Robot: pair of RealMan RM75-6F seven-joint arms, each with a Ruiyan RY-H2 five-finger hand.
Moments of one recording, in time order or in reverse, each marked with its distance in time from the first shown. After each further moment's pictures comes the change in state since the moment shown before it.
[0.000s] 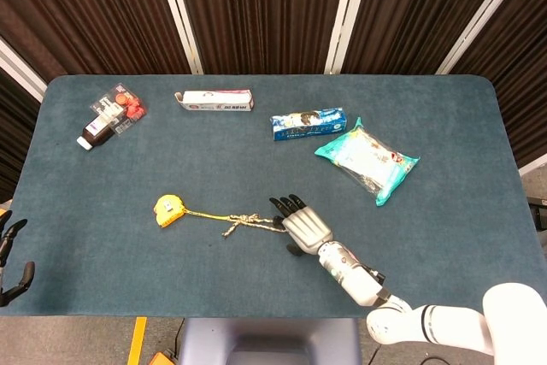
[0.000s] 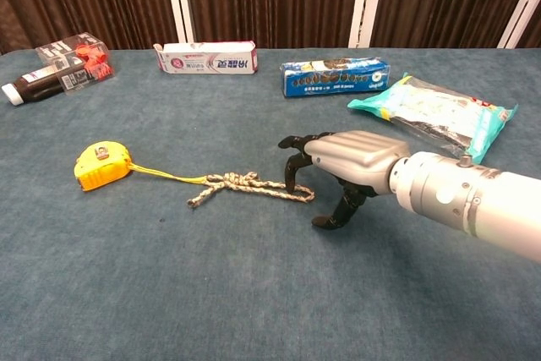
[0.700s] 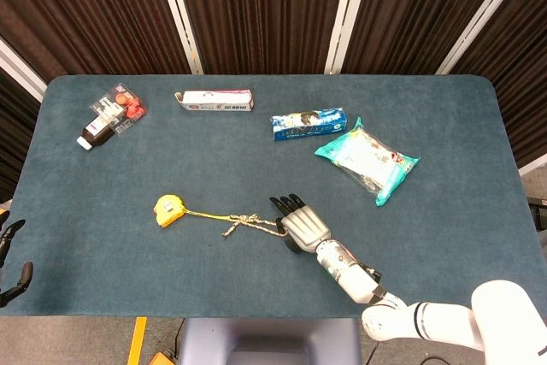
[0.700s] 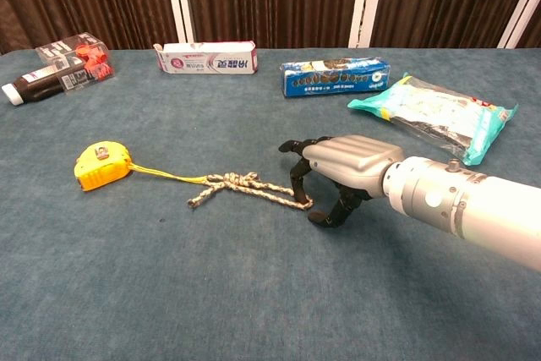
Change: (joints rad) left arm 0.004 0.002 0.000 0.003 0.003 0.005 -0.007; right arm 0.029 -0.037 -0.018 0.064 0.027 0.006 0.014
